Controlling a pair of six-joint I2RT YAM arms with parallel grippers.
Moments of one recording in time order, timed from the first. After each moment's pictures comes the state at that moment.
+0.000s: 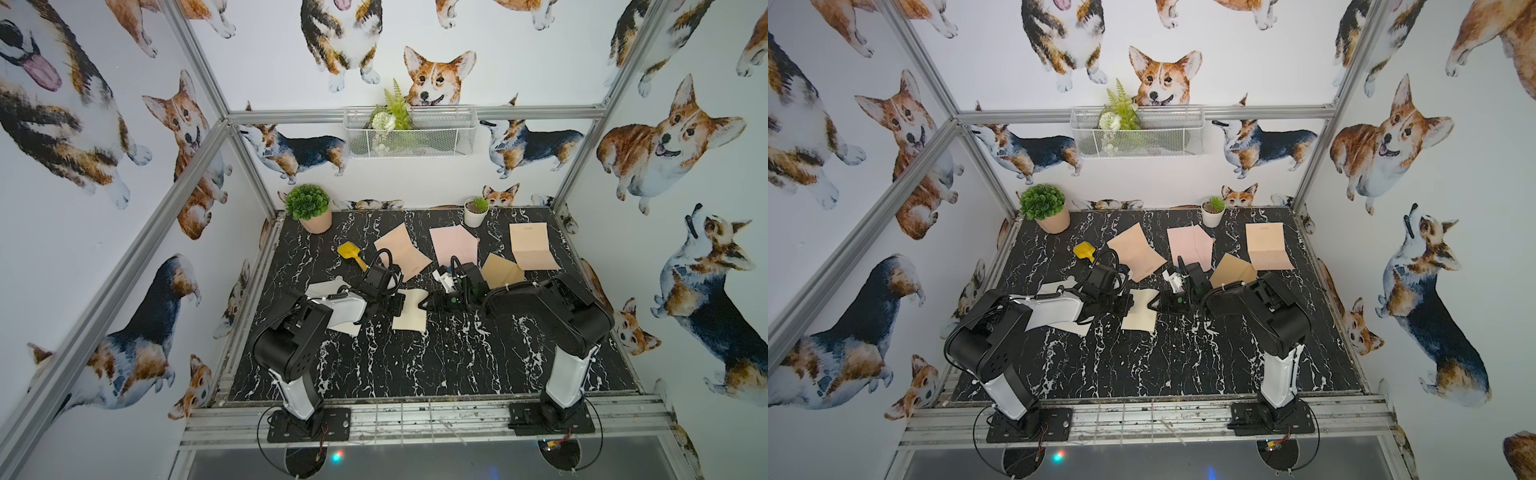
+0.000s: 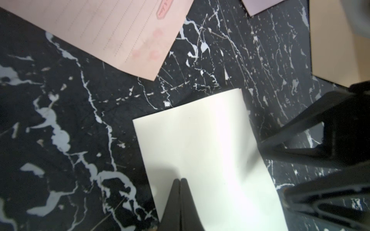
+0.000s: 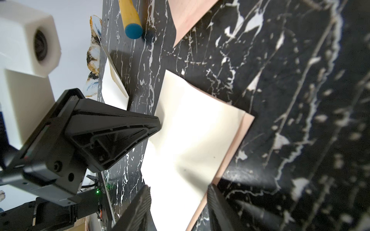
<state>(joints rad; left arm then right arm) -0.55 1.74 0.81 0.00 0.24 -0.25 0.59 1.86 0.81 0.28 -0.64 0.66</state>
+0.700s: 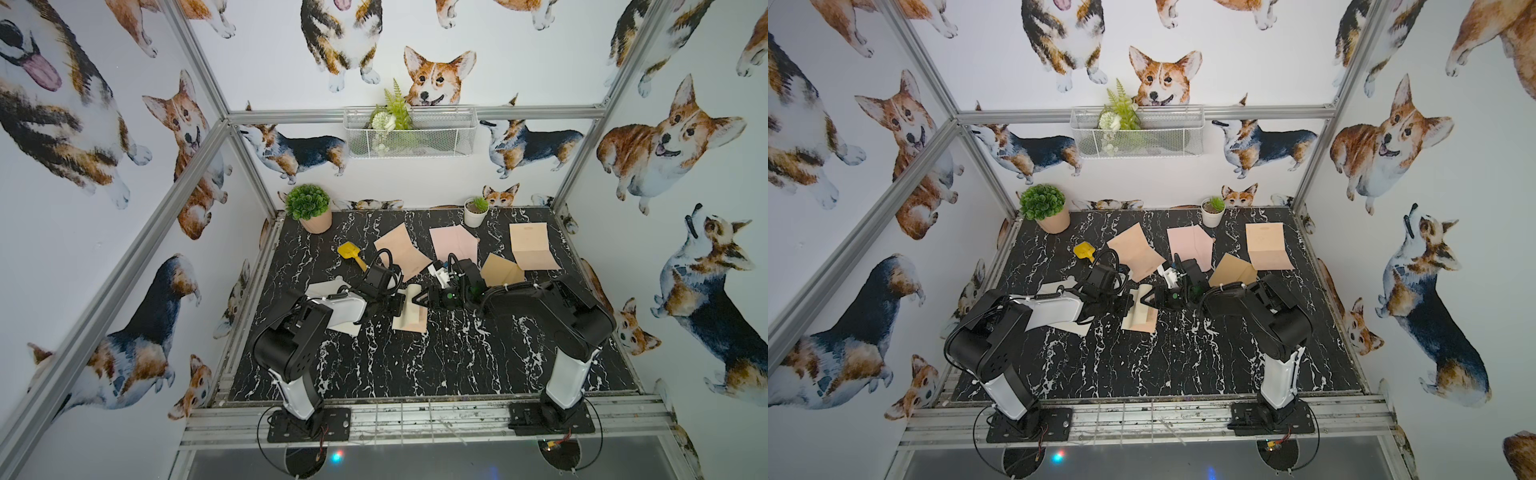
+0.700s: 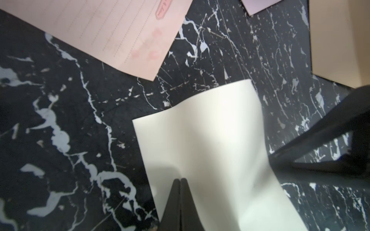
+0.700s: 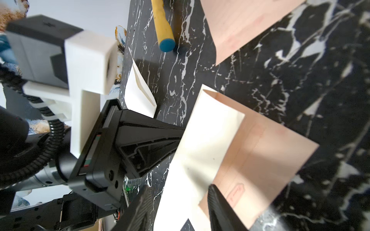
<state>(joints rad) -0.55 1.74 0.81 0.00 0.23 -0.25 0.63 1.84 0.84 0.33 -0.66 0.74</state>
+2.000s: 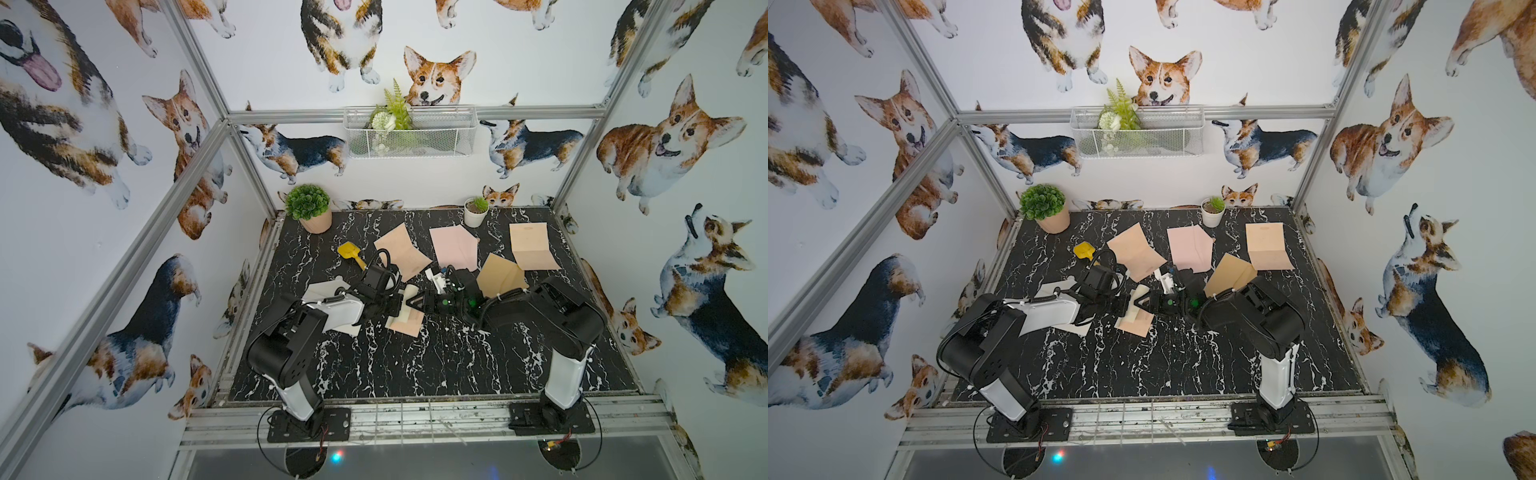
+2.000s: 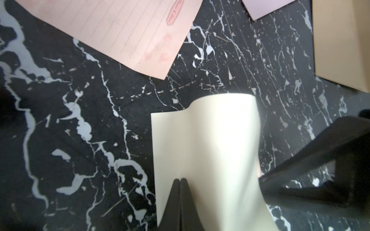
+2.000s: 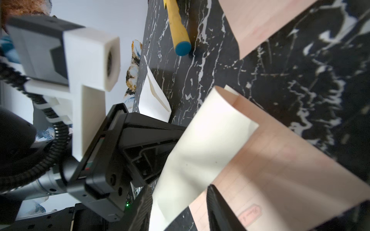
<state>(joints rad) -0.55 1.69 0.79 -0.01 0.20 -0.25 0.69 1.87 0.74 0.64 -0.60 0.91</state>
